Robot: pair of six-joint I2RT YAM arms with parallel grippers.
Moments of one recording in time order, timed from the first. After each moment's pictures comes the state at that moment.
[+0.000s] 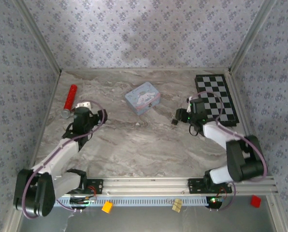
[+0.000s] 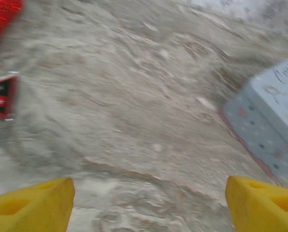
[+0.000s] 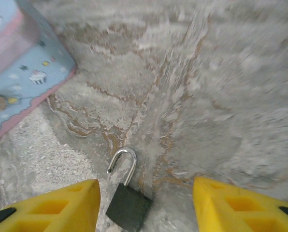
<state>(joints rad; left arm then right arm) -0.24 1.03 0.50 0.00 -0.14 -0.38 0.25 1.36 0.65 0.00 -0.04 0.33</state>
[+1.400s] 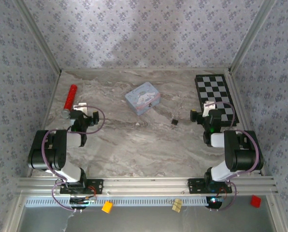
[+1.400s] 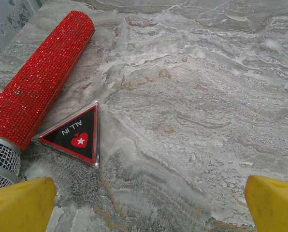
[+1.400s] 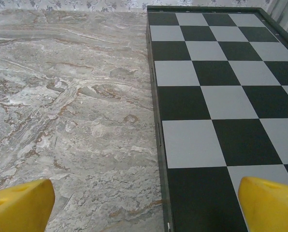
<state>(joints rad) -0.01 1.54 0.38 0.70 -0.12 -0.01 -0.02 1.52 0.37 0.74 0.02 -0.05</state>
